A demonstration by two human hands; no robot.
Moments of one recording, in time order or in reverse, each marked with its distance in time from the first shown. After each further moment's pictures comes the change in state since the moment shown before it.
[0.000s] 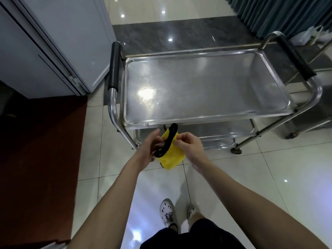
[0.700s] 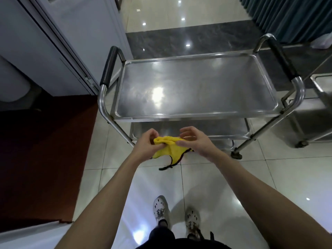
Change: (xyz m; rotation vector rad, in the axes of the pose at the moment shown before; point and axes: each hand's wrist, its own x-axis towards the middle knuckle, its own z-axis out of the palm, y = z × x) left_hand -0.033 -0.006 0.122 0.483 0.314 0.340; right_hand 0.005 -0.007 -0.164 -0.255 -0.373 -0.079
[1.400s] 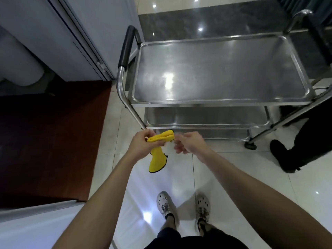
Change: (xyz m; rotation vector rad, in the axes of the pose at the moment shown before) left_hand -0.046 -0.066 -0.063 0.052 0.100 -0.151; right_hand -0.007 -0.012 0.122 -0.051 0.032 0.293
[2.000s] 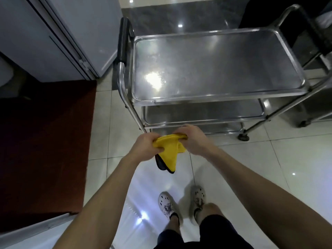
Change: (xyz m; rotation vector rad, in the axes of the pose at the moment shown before) left_hand 0.053 -0.058 -0.034 0.524 -0.227 0.321; right_hand 0.020 -0.012 0.044 -0.692 0.084 -0.458
